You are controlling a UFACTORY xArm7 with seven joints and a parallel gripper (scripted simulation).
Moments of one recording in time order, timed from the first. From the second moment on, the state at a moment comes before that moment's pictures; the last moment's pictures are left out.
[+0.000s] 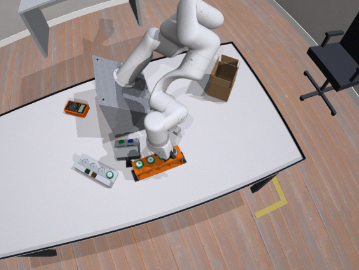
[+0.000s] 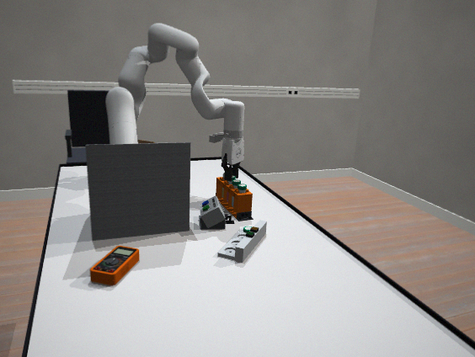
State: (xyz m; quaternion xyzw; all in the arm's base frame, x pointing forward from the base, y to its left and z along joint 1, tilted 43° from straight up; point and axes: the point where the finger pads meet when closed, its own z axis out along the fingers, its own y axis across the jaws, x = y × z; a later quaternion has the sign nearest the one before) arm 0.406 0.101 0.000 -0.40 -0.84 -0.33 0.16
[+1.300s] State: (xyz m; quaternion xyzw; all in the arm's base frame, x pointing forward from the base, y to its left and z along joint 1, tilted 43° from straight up) arm 0.406 0.101 0.000 -0.69 -0.63 -0.24 0.27
